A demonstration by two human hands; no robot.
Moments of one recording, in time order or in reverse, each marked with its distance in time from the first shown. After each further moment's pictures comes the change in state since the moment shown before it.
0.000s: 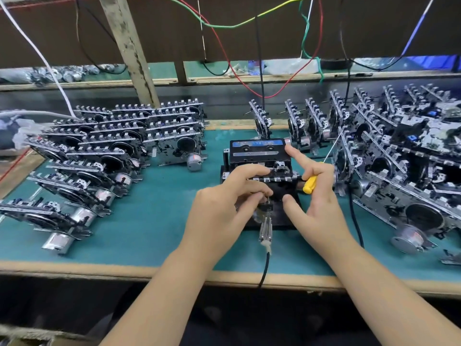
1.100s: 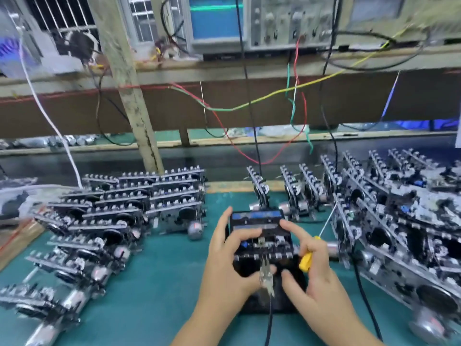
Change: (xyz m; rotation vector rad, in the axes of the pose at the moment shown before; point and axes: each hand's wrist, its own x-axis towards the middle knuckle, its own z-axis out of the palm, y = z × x) left_hand 0.021 -0.045 0.023 -0.068 0.055 -0.146; right_hand -0.002 0.011 0.003 -0.145 -0.058 0.095
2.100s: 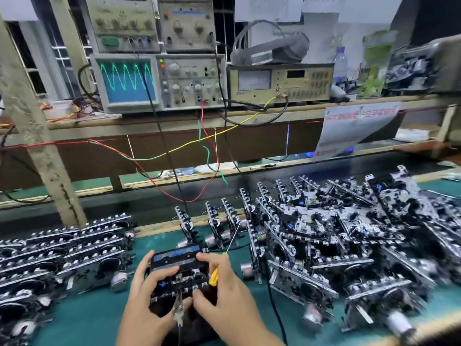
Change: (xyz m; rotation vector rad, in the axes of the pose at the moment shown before) left_hand 0.009 -0.008 0.001 0.022 0.026 0.013; right_hand 0.013 -0.020 -0.012 -0.063 -0.019 0.105
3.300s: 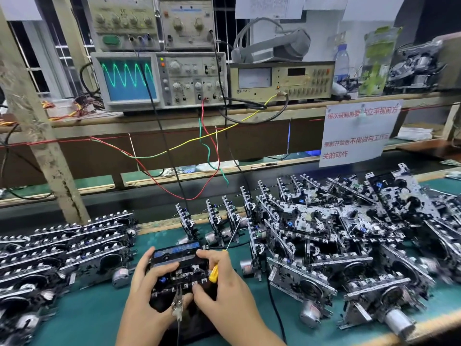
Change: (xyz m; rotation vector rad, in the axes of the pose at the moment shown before) left_hand -0.004 0.008 0.002 -0.034 -0.054 -0.037; right_hand 0.001 0.010 0.007 0.052 0.050 0.001
